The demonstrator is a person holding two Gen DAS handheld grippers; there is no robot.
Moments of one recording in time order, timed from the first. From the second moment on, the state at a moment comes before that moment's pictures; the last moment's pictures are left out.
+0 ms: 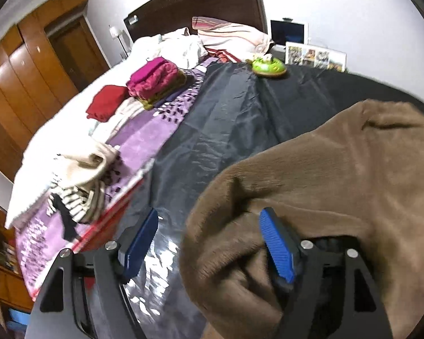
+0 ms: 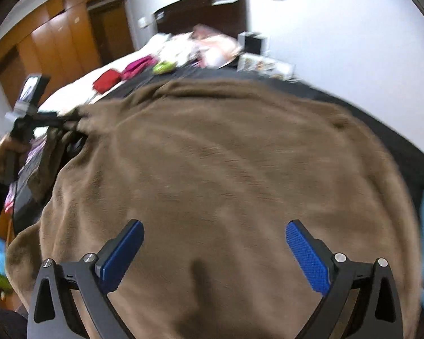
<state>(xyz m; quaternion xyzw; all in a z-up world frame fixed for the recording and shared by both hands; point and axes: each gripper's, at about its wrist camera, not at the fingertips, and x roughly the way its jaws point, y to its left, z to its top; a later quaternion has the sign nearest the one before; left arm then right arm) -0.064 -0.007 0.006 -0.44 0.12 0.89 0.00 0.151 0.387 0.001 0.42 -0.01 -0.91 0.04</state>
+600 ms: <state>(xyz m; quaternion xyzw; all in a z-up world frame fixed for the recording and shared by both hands) -0.038 0.120 0.019 -0.42 0.15 0.89 0.12 0.127 0.517 -0.030 0.47 -0.19 -0.86 -0.02</state>
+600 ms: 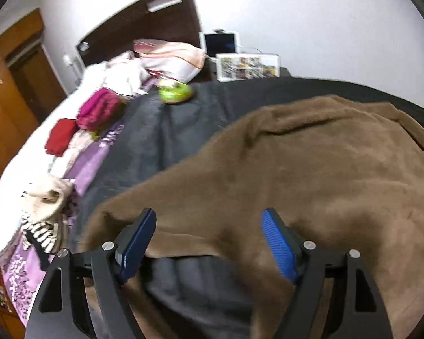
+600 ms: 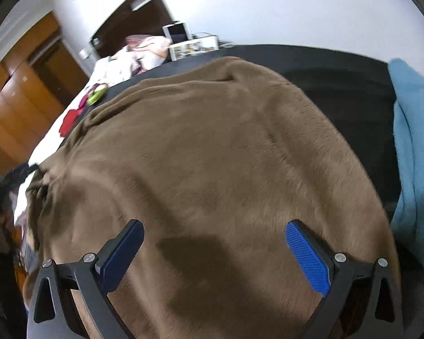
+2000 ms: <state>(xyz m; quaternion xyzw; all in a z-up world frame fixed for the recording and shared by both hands) -0.184 0.237 -0.043 -0.52 0.09 0.84 0.16 -0.060 0.504 -0.061 0.49 -0.22 -0.83 -0.14</state>
